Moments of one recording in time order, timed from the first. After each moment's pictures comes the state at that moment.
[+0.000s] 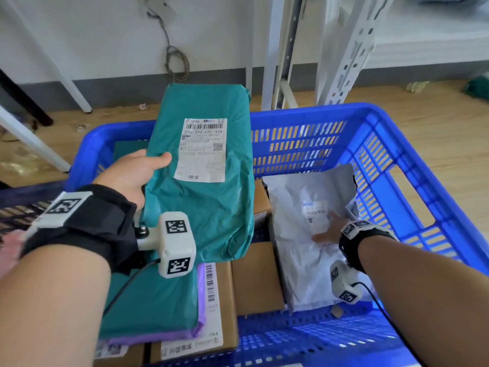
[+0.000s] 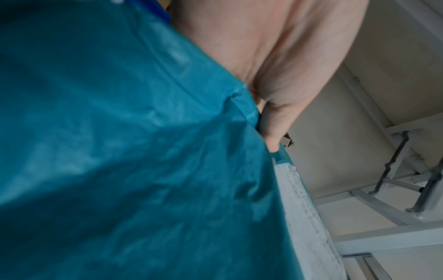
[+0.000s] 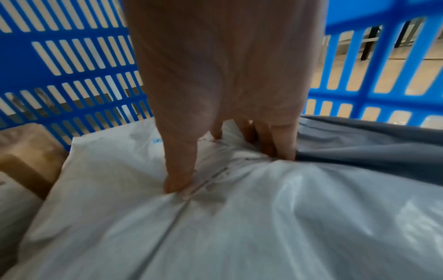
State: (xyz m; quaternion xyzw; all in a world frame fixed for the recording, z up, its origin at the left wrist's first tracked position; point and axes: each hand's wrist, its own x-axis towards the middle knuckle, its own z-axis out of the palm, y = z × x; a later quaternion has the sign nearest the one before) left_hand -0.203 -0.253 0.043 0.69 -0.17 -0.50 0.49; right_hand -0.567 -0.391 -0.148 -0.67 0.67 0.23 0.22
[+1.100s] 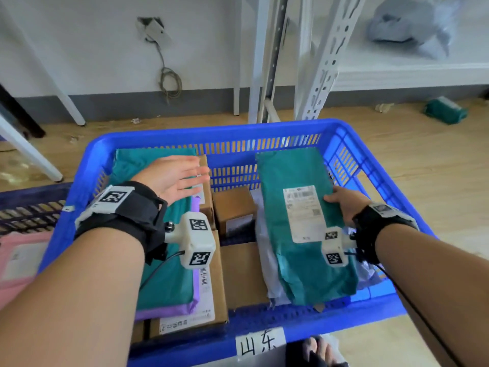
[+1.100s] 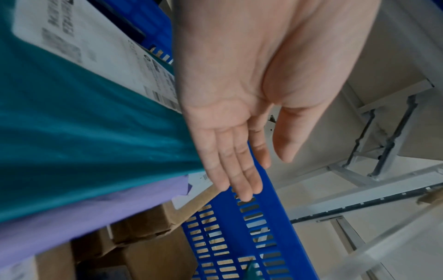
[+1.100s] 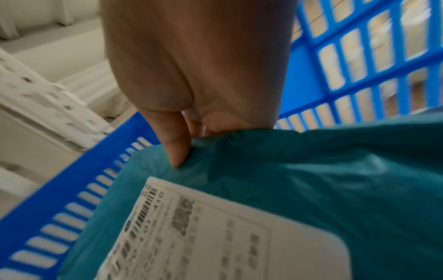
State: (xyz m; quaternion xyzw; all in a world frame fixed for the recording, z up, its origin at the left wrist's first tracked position) left_hand -0.254 -0.247 0.063 0.64 -0.22 -0.55 0.49; right_hand -0.590 -0.400 -0.050 -0.46 0.65 -0.19 0.57
